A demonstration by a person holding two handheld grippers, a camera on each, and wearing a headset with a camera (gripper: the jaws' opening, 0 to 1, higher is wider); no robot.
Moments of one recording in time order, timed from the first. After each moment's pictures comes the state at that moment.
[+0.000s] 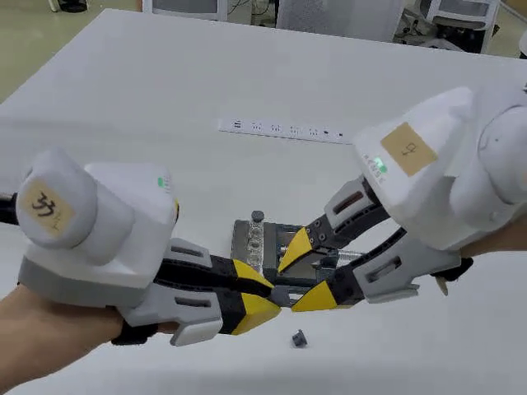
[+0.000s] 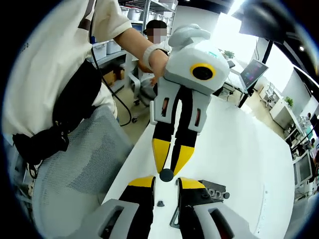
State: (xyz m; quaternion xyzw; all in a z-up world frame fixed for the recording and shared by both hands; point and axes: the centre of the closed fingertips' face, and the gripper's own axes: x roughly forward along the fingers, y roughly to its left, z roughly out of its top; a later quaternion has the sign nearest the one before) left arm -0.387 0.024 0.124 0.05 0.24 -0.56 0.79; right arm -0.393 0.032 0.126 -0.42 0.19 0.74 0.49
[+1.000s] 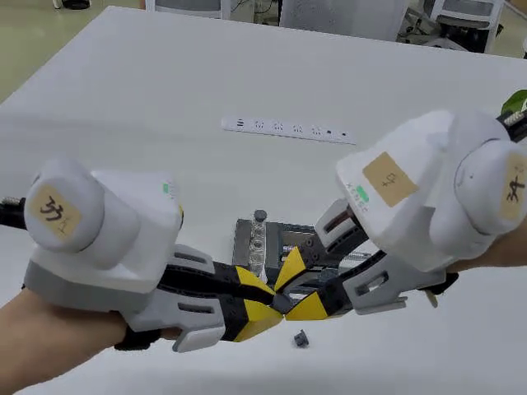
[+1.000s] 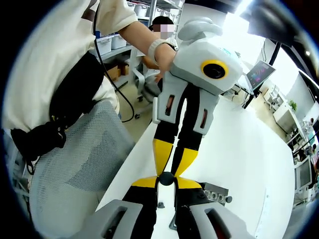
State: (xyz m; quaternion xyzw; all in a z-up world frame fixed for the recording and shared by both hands) left arm -0.388 0.027 0.119 0.04 0.25 -0.56 0.79; right arm -0.399 0.038 0.117 -0.43 0.19 0.74 0.48
